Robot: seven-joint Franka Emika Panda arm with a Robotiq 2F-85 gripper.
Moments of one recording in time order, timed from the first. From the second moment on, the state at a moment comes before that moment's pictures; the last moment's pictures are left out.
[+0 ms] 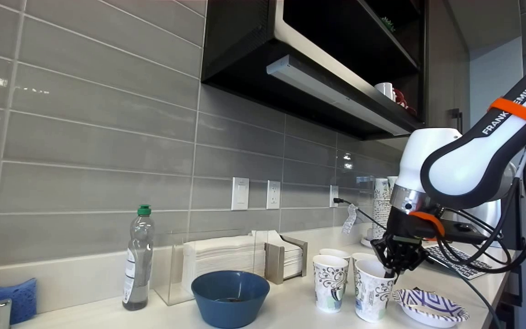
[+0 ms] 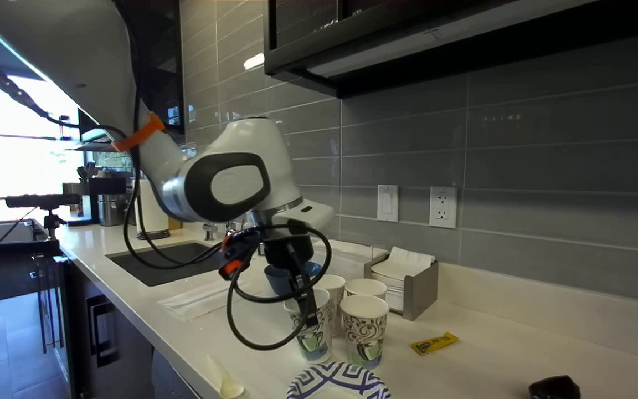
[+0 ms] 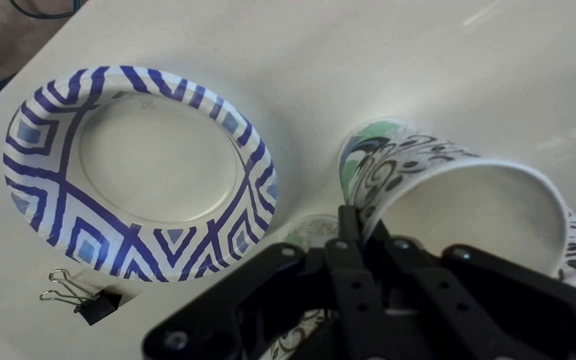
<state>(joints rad) -0.26 -0.26 0.08 -2.69 -0.10 2.73 0.54</state>
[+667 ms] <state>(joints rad) -0.23 -0.42 0.13 -2.67 -0.10 2.46 0.60</state>
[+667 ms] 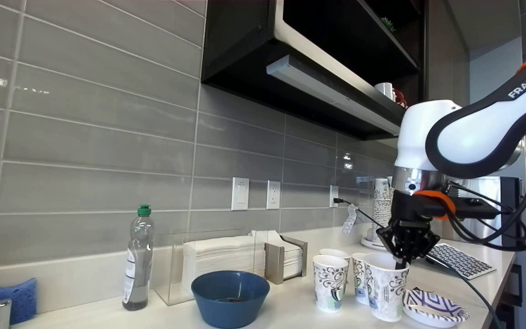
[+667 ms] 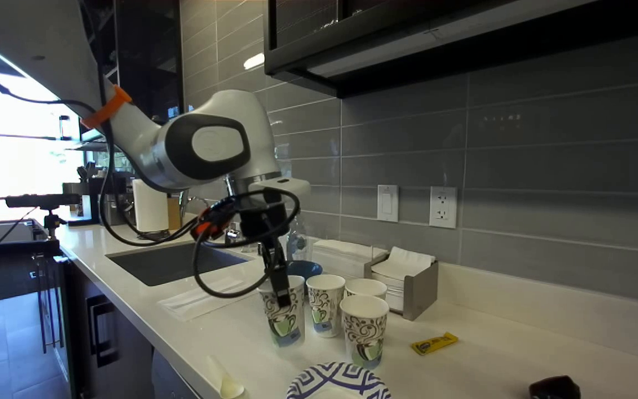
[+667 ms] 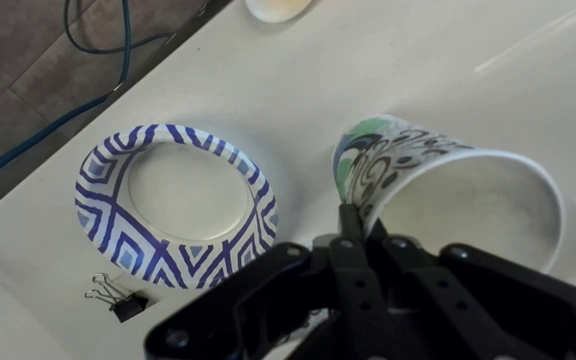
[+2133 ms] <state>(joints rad) -0.18 -0.33 0.16 -2.39 -0.17 2.44 0.53</state>
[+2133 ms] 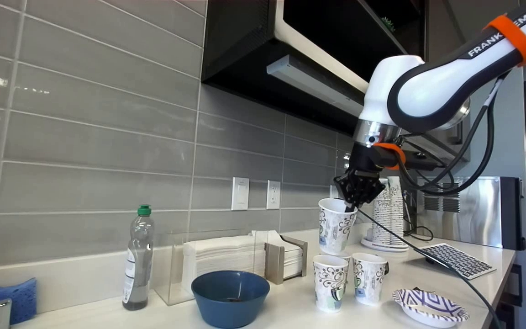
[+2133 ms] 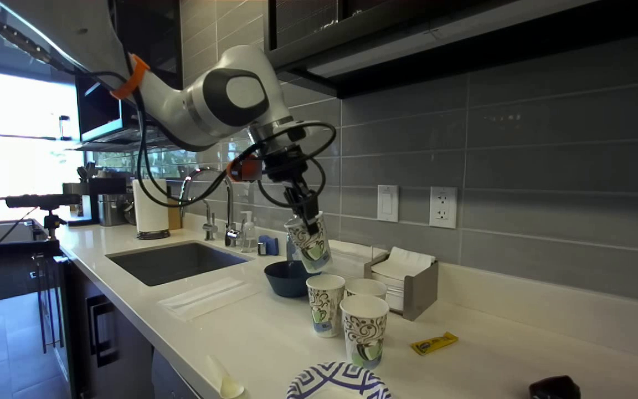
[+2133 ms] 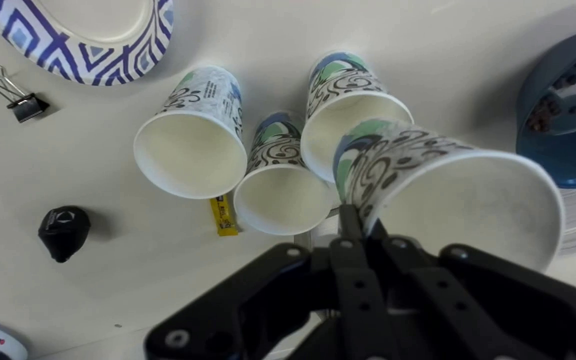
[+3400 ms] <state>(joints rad) -0.13 -0.24 0.07 -2.36 -0.15 2.45 0.45</state>
